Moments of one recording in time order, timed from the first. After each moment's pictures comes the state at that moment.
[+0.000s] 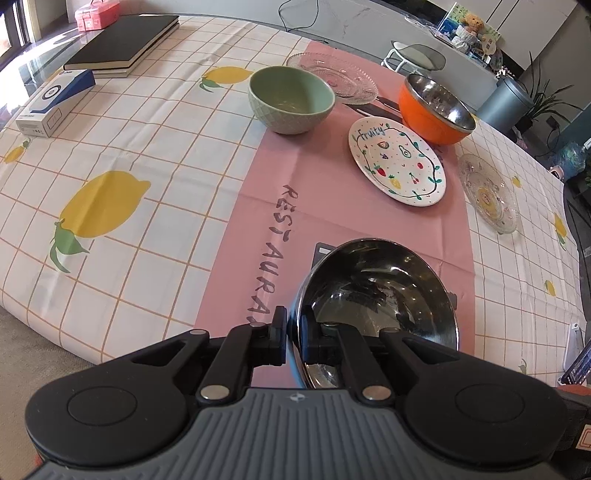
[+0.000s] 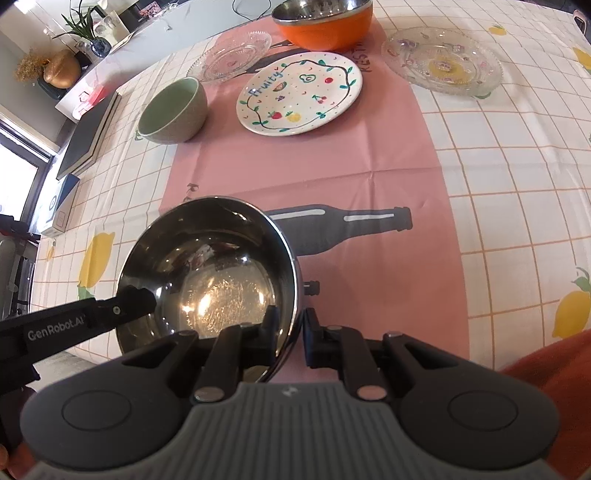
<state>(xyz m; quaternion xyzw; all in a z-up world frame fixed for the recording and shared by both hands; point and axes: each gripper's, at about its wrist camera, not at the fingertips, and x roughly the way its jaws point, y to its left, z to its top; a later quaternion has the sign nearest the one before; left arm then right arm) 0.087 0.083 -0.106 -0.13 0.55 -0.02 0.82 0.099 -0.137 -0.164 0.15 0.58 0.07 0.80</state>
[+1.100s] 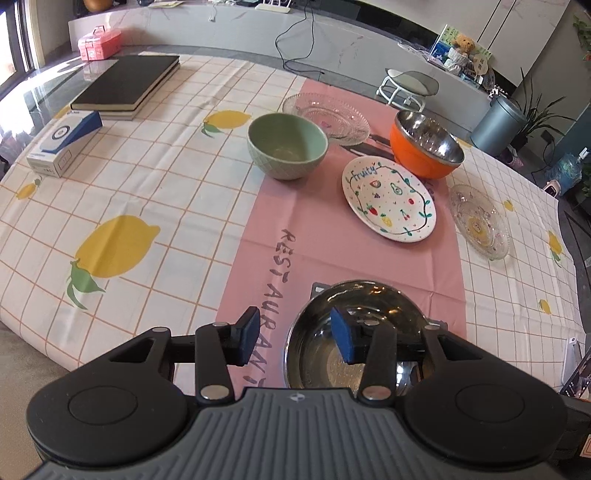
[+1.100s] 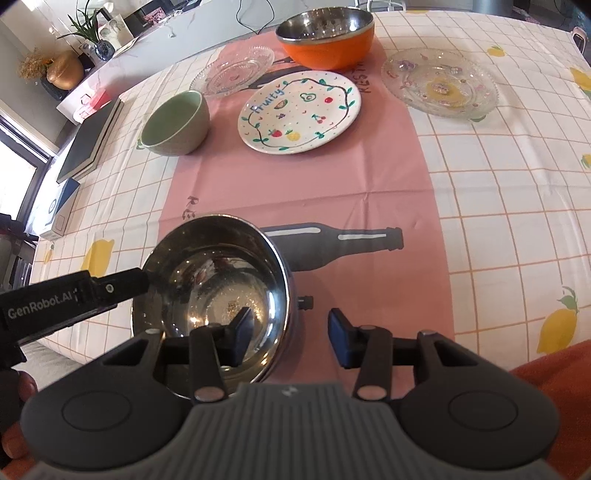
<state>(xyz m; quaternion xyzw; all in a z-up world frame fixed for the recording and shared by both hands) 0.087 0.083 -0.070 -0.11 0.50 -0.01 0.86 0.096 -0.144 -0.143 0.14 0.55 0.07 0.82</state>
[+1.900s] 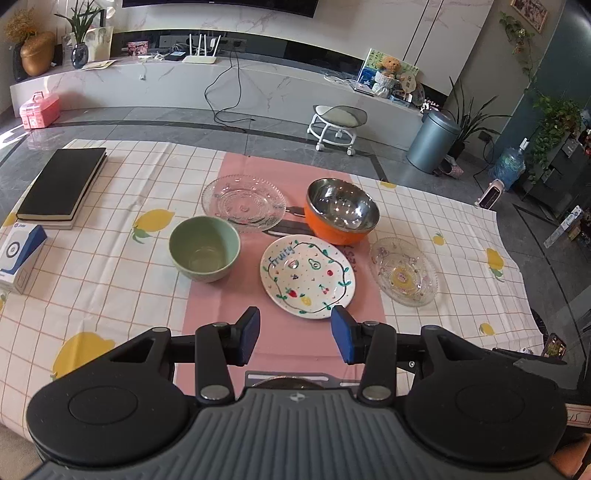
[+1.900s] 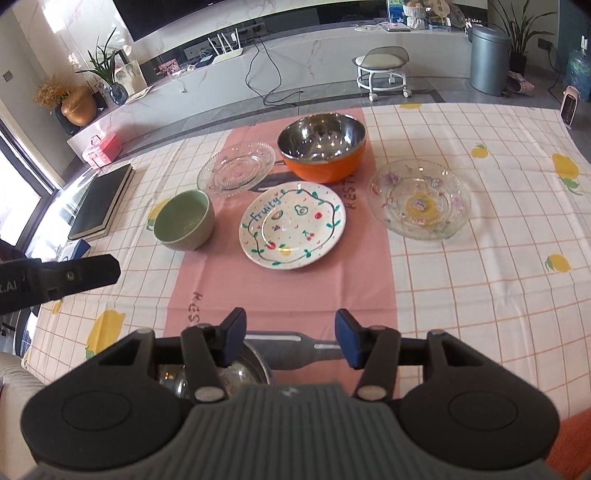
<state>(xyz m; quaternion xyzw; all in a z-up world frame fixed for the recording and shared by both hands) 0.134 0.047 0.004 -0.08 0.44 -0.11 0.89 0.134 -0.171 -0.071 0.11 0.47 0.06 0.87</state>
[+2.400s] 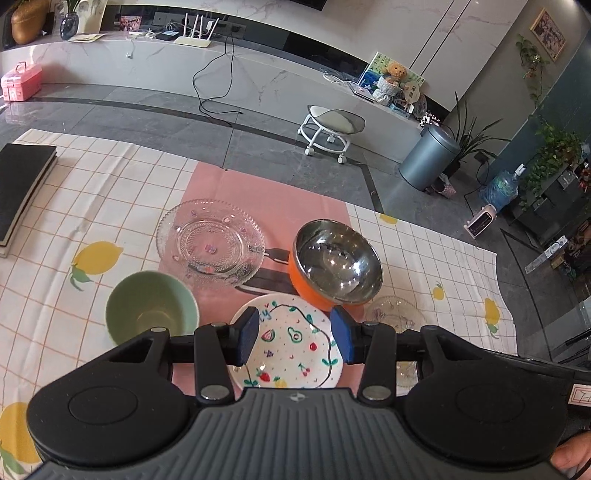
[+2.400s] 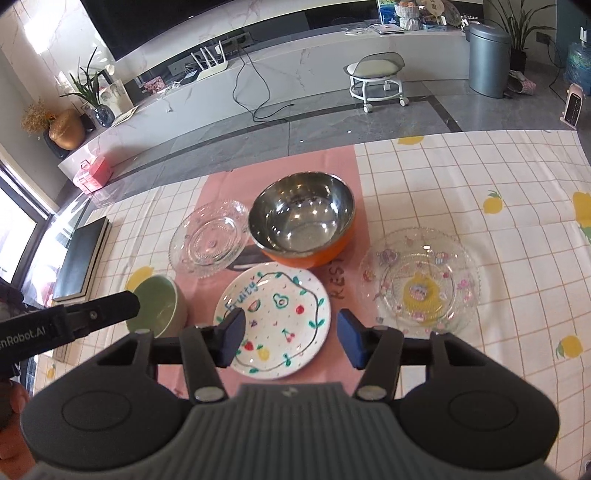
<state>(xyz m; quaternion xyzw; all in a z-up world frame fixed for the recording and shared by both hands) 0.265 0.036 -0.027 -0.14 0.45 -0.13 0.87 0.270 -0.210 -0.071 0.14 0.47 0.04 0.87</state>
